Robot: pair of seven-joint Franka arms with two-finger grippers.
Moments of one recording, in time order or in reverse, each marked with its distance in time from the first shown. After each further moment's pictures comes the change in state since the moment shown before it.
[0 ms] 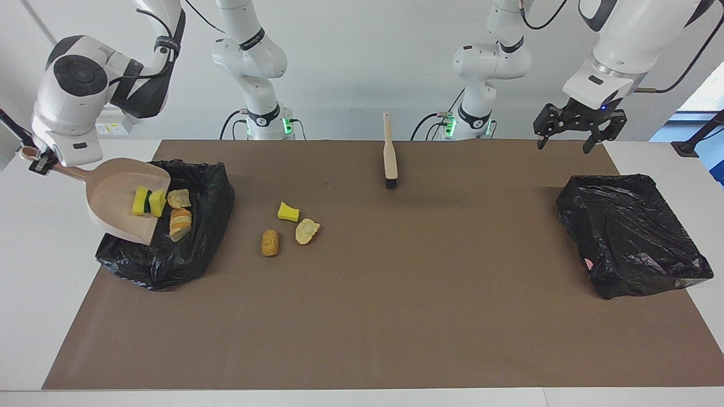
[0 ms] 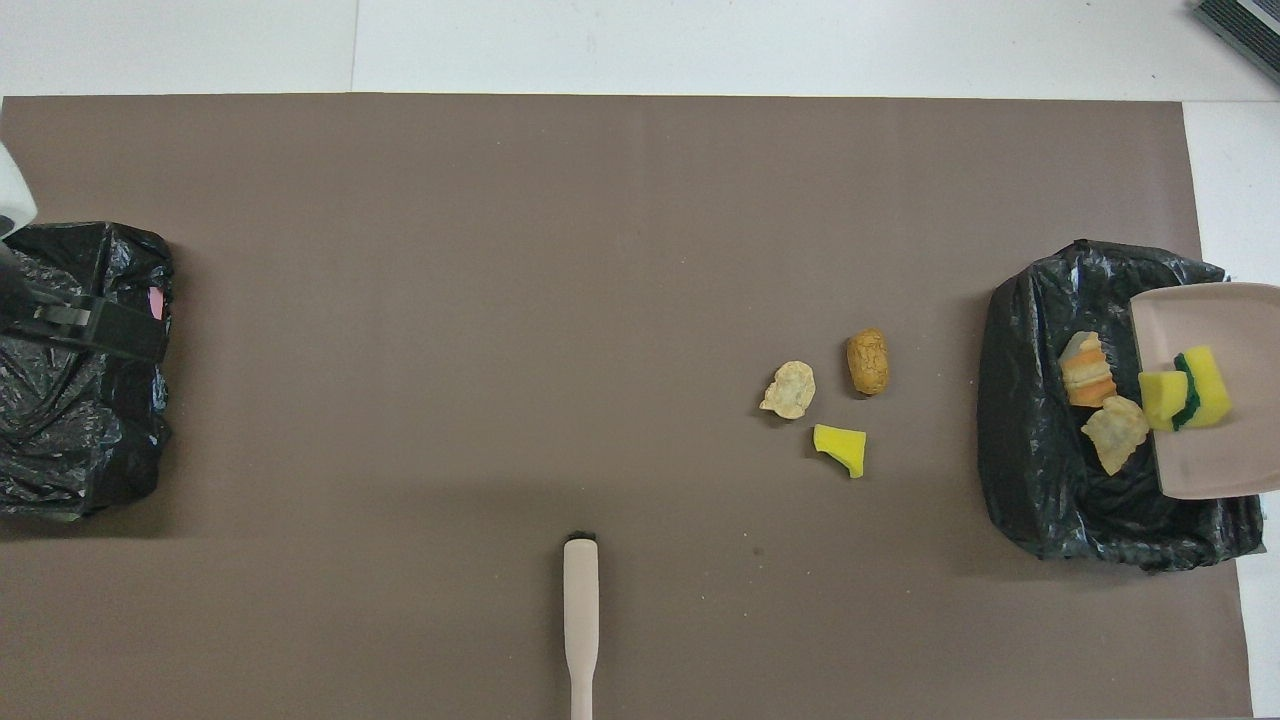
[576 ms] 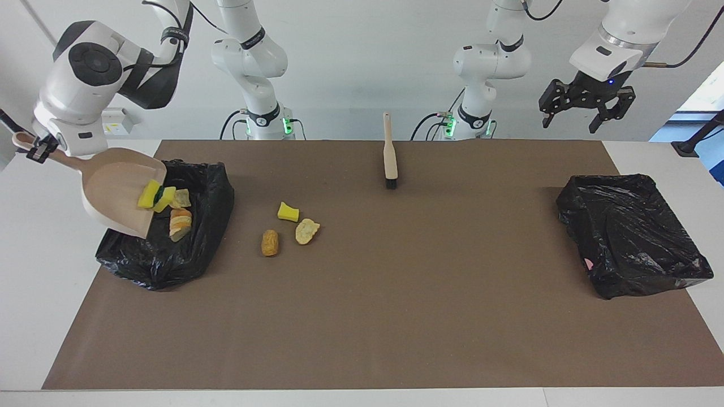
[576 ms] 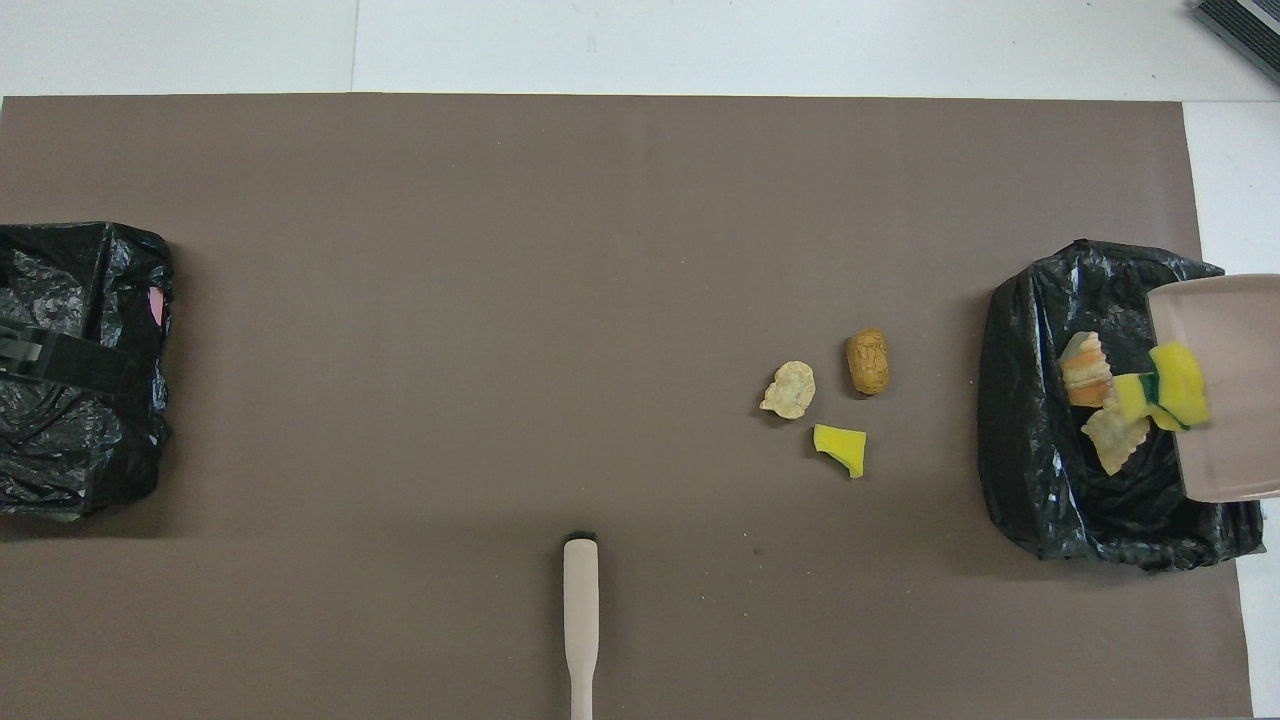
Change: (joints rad) left arm 0.001 -0.045 -0.007 0.003 0.000 -0.048 0.014; right arm 0.056 -0.029 0.005 0.043 -0.059 -0.092 0.005
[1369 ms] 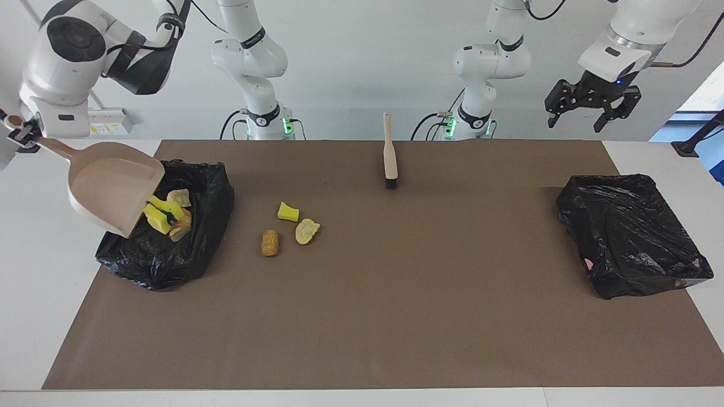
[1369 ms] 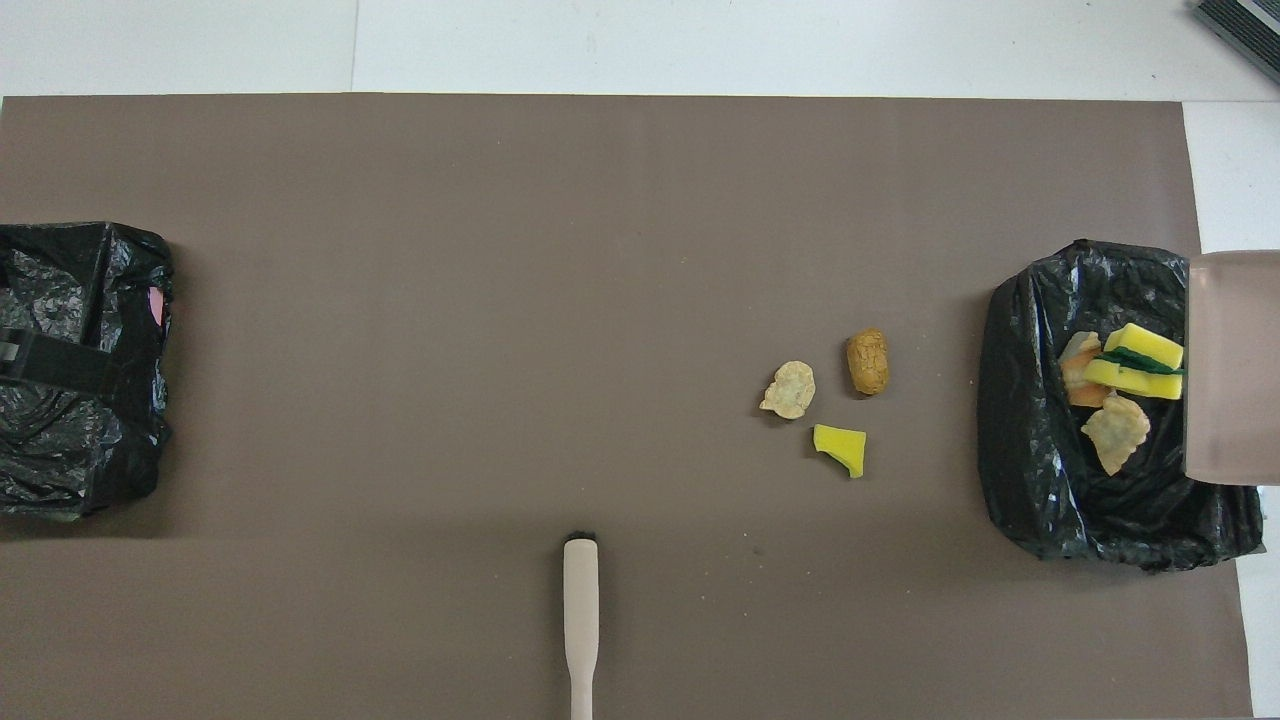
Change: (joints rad) left arm 0.024 -0.004 0.004 -0.009 -0.007 0.003 0.000; right arm -0.003 -0.035 -0.006 0.074 0.090 -0.104 0.075
